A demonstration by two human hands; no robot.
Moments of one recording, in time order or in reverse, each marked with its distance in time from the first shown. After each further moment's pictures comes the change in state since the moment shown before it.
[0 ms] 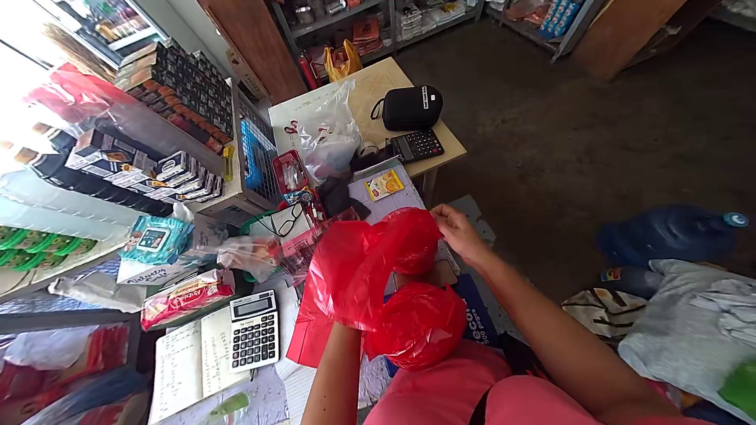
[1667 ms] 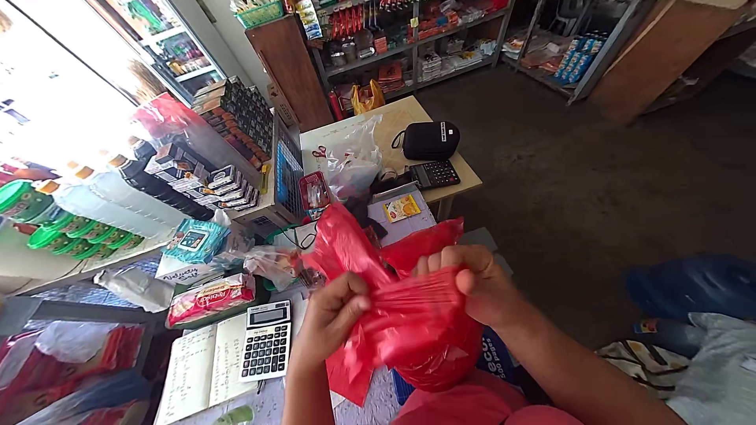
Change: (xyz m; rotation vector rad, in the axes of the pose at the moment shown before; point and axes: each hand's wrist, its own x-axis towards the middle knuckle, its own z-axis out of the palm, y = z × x) left_hand -0.041 -0.057 -0.128 -0.190 -0.198 1.441; right_hand -0.071 -0.137 0.061 0.577 -0.555 -0.678
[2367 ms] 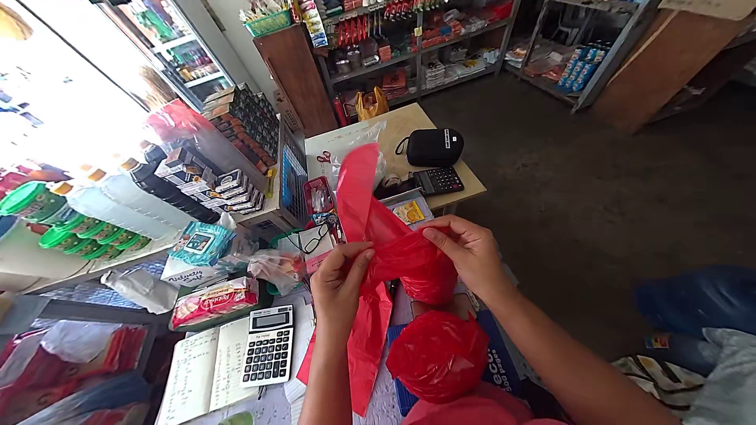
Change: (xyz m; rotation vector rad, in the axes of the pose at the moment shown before) left_hand 0.036 -0.019 0.017 0.206 0.463 0.004; right_hand 0.014 0.021 -0.034 -0.709 0.427 0.130
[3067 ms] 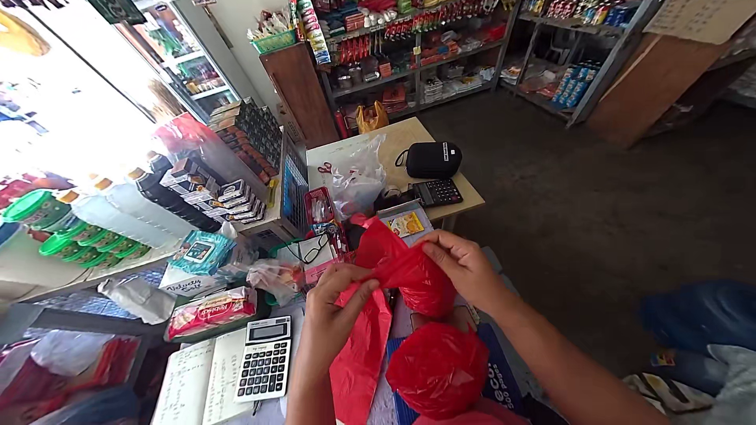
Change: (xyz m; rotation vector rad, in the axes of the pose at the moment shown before) left_hand -0.004 0.017 -0.028 0.186 -0.259 0.038; right_hand 0.002 -0.008 -0.005 -0.026 -0.245 -0.009
